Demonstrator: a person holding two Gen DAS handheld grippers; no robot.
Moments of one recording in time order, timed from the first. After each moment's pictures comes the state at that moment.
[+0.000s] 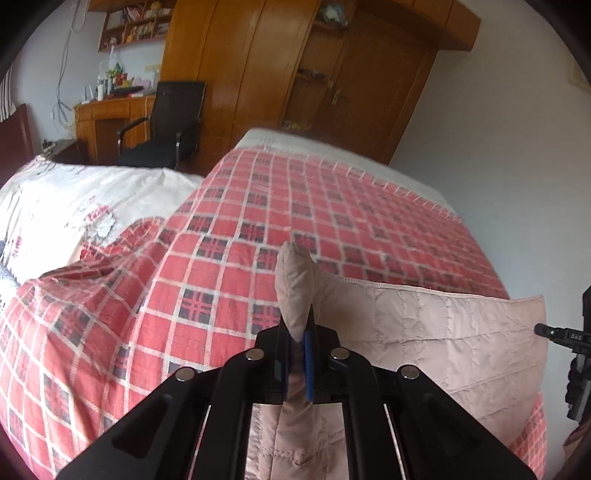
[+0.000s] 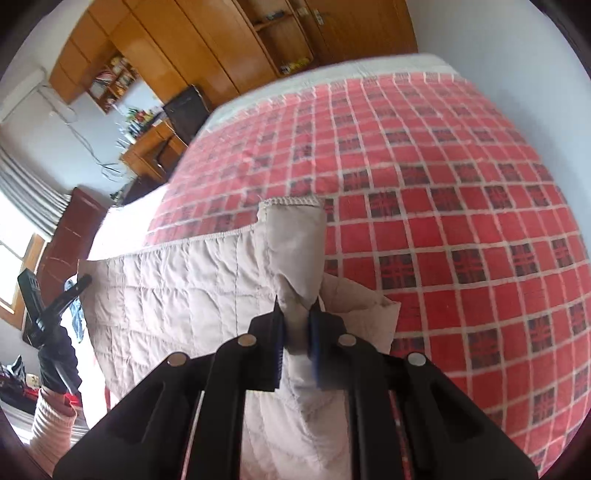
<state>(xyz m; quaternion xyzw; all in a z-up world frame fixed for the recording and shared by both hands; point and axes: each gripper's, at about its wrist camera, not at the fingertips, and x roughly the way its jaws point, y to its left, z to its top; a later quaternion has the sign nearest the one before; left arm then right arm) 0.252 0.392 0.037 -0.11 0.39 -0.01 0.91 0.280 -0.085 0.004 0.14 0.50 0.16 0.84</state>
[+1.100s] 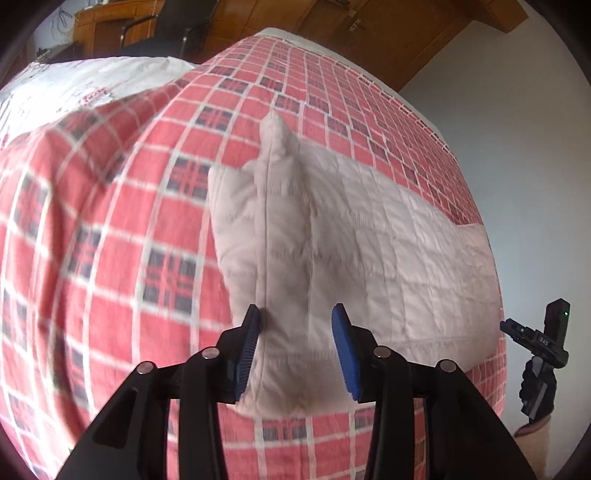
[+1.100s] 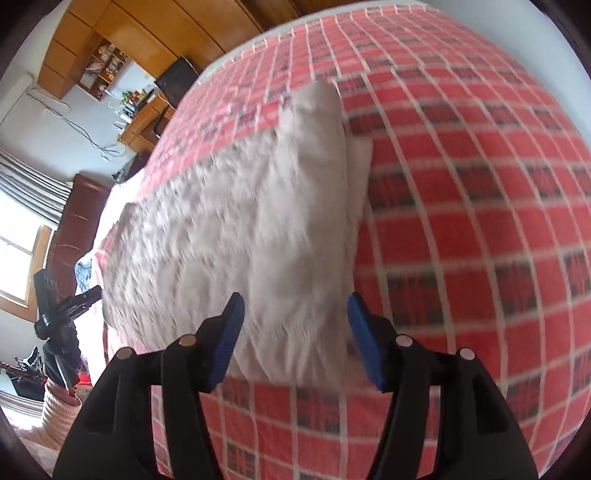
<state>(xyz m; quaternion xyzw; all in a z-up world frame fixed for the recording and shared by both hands) 0.121 0.402 -0.031 -0.21 0.51 -0.05 0.83 0.143 -0.115 -0.063 0.16 0.56 0.17 0.79</state>
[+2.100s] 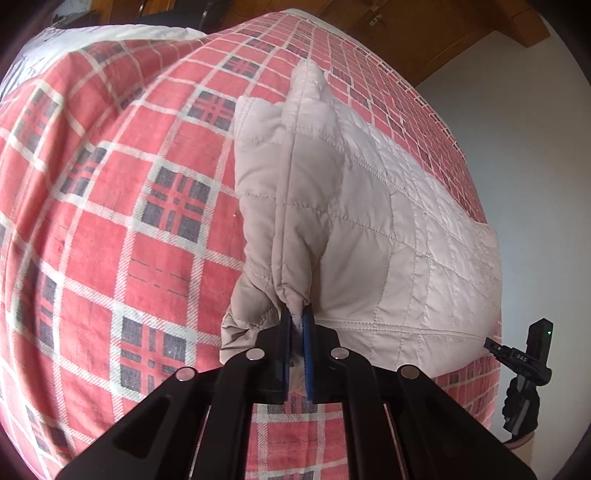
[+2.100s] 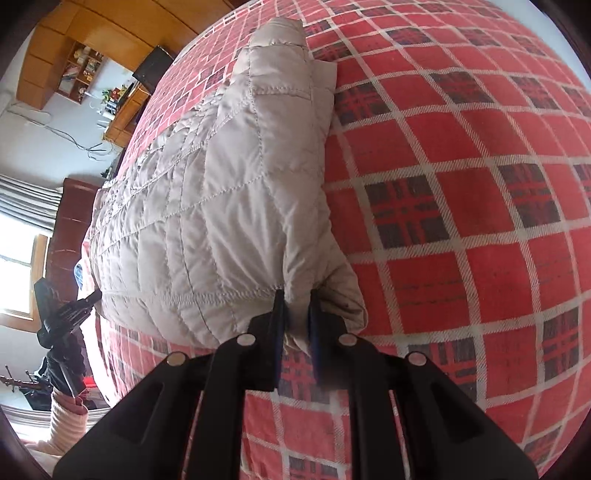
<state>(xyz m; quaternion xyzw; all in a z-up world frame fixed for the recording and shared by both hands) 0.106 0.406 -0.065 -0.23 0.53 -0.05 0.81 0.124 -0.120 -0.103 0.19 0.60 0.16 0.76</state>
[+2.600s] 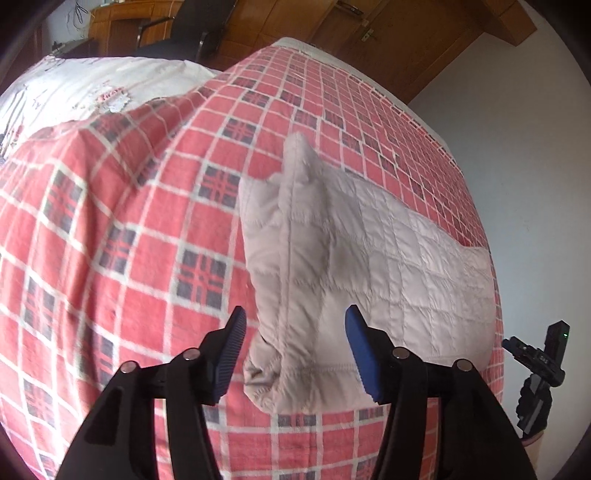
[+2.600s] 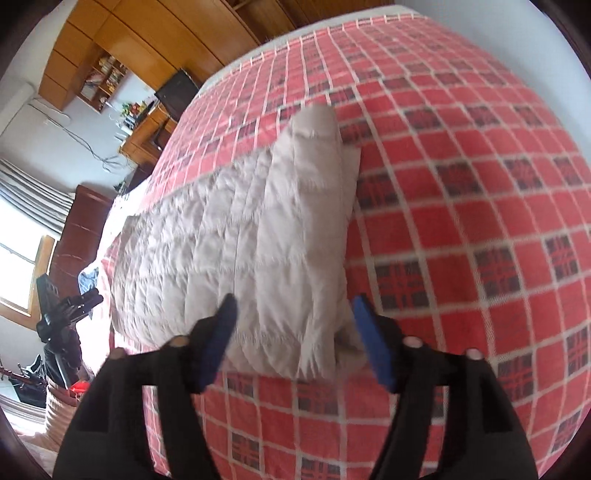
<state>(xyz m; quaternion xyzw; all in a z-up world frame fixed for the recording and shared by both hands) 0.130 0.428 -0.009 -0.21 0.50 -0.04 0.84 0.133 -0.125 -0.037 0.18 0.53 0.17 0.81</state>
